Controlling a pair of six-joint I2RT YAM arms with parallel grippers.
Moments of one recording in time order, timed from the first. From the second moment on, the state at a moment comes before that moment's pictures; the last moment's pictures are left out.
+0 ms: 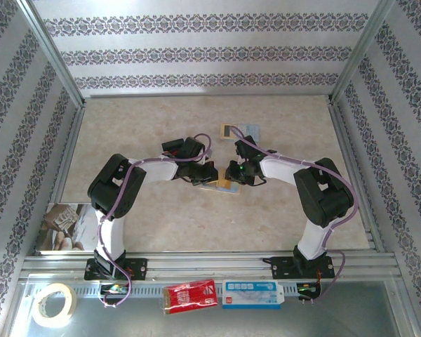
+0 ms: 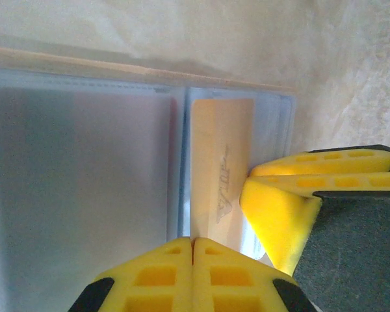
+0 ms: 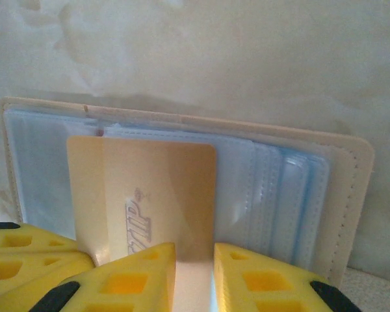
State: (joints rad) left arm -0.55 1.97 1.15 -0.13 0.53 -0.75; right arm 0.46 1.79 1.01 -0.36 -0.27 0.70
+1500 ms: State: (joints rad) left arm -0.40 1.54 0.99 0.22 0.82 -0.91; right arm 0.30 1.52 0.70 0.74 -0.79 1.18
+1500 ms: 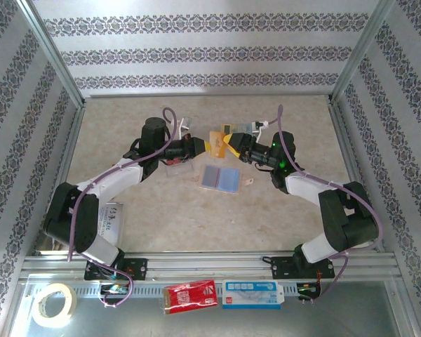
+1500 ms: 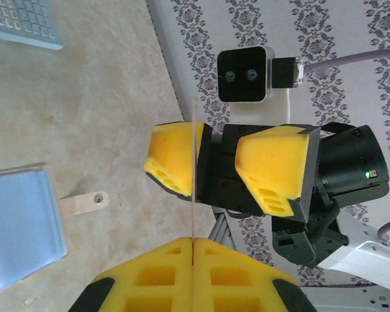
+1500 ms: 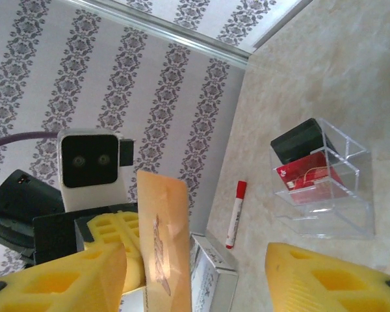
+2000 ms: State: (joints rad) left arm -0.39 1.55 0.97 0.31 0.82 -1.01; right arm 0.32 1.57 0.73 0.87 -0.85 1.26
